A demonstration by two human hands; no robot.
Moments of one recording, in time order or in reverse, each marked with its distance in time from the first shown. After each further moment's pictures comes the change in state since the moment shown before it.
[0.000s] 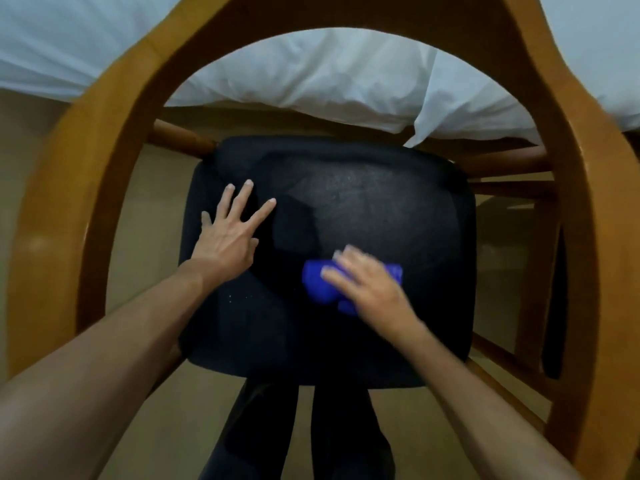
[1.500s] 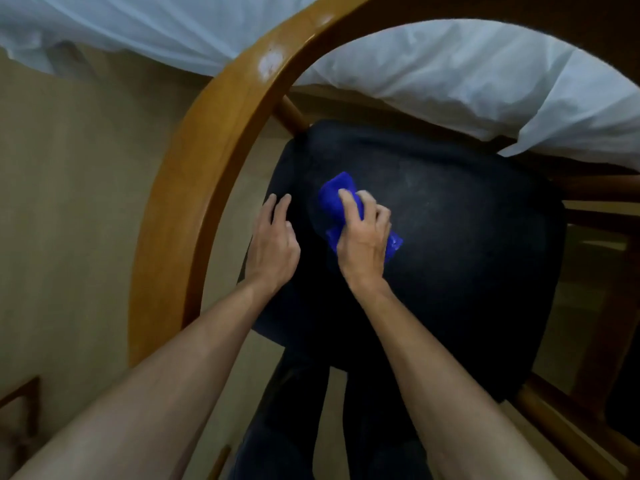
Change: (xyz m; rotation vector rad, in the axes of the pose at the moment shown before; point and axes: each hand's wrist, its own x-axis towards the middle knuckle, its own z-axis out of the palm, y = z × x) left_hand -0.062 -0.011 0.023 -0.641 0.408 -0.340; right_hand 0.130 -0.099 0.042 0.006 0.138 0.498
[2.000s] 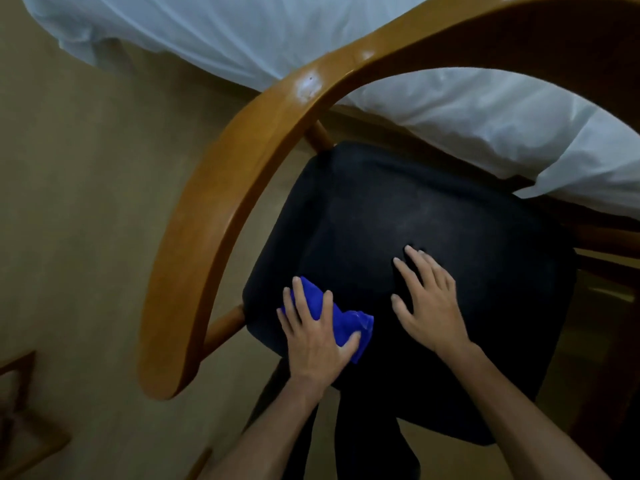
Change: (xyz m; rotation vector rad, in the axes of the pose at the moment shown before) left_hand -0.106 0.002 0.083 0.344 -0.127 -0.149; right_hand -0.024 0.098 -0.067 -0.136 -0.464 -0.248
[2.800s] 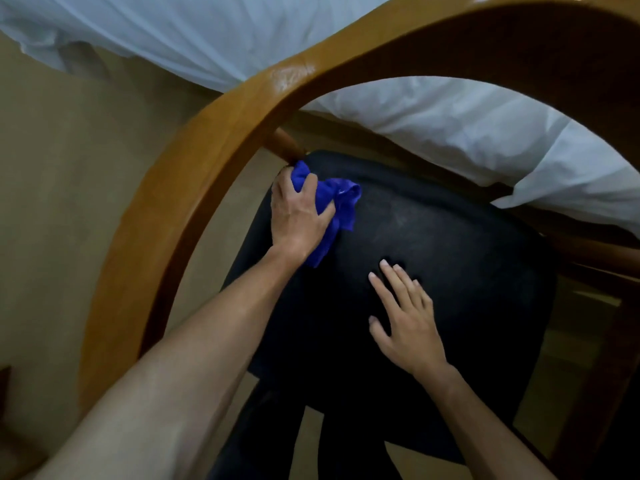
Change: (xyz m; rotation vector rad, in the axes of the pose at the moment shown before) left_hand 0.182 0.052 -0.085 -0.154 0.340 0.104; right_hand -0.005 0.013 0.010 0.060 -0.015 -0.028
